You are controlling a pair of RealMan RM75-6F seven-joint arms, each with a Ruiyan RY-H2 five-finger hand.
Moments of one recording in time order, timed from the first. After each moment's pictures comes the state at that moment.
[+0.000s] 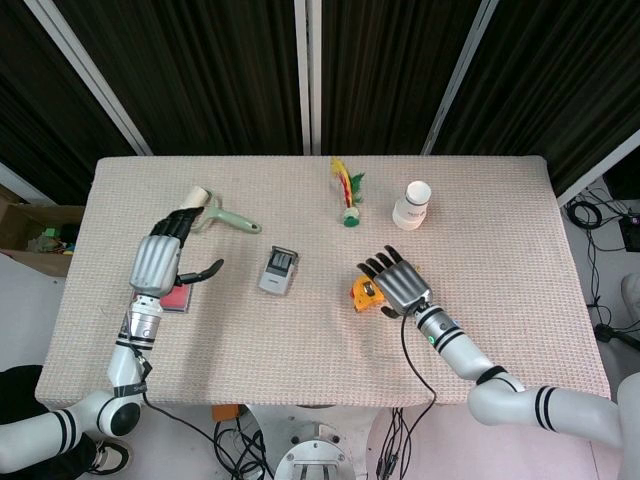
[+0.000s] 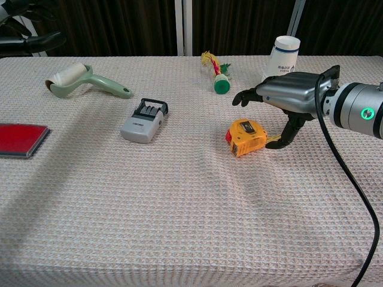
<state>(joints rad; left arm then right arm) -0.50 -1.53 -0.24 -1.49 1.29 1.31 0.14 0.77 -1.50 0.13 -1.54 -1.11 0.82 -0.57</state>
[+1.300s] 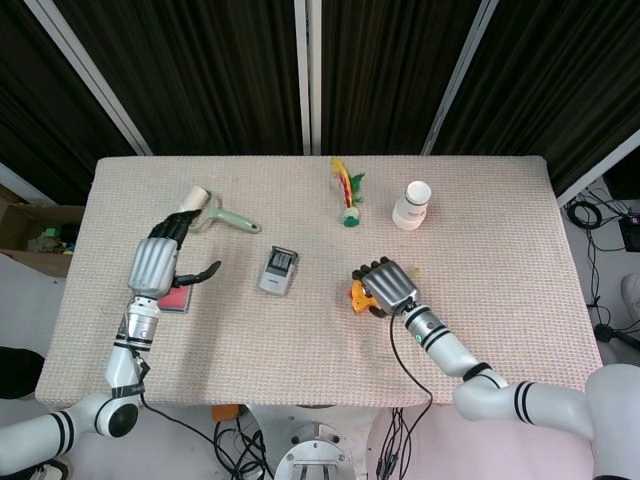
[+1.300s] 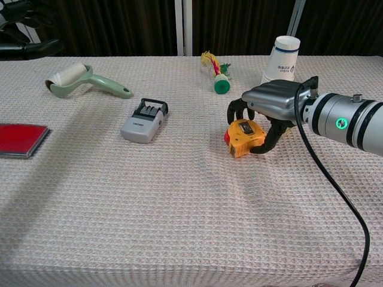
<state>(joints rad) -0.49 -1.53 -0.23 -1.48 1.29 1.30 0.11 0.80 -1.59 0.10 -1.42 -1.15 0.87 -0.48</state>
